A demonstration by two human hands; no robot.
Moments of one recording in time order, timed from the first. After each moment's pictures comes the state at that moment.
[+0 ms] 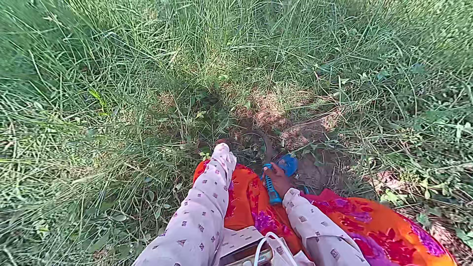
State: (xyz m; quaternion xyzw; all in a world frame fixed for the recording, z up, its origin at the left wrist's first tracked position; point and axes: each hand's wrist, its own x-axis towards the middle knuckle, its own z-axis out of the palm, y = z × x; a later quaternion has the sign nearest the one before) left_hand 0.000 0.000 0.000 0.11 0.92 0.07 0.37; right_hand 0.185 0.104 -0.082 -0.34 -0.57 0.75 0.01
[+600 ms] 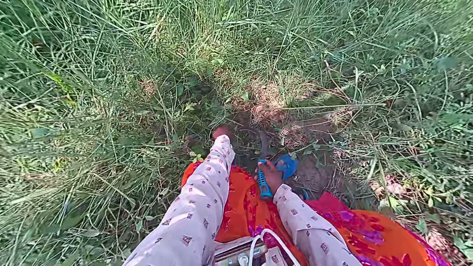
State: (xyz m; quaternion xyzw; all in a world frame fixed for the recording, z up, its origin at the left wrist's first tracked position) left_hand -0.100 0.043 -0.151 0.01 0.94 0.10 0.32; right_hand 0.140 0.113 -0.104 -0.41 -0.50 0.76 -0.02
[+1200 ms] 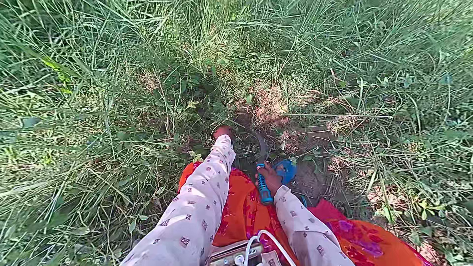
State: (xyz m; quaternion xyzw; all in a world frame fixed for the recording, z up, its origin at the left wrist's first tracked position) left_hand -0.107 0.038 -0.159 0.03 0.94 0.18 0.30; right_hand 0.135 0.118 -0.104 -0.41 -0.56 0.72 -0.09
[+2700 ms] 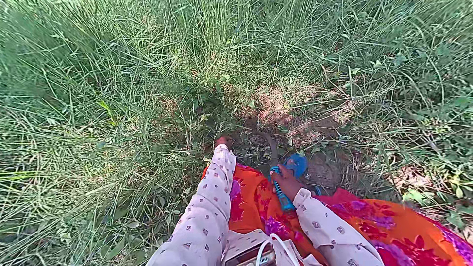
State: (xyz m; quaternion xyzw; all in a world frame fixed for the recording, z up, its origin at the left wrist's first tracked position) left_hand -0.098 -0.033 -0.137 0.08 0.93 0.20 0.30; right_hand 0.182 0.108 -0.066 -0.35 -0.66 0.66 -0.11
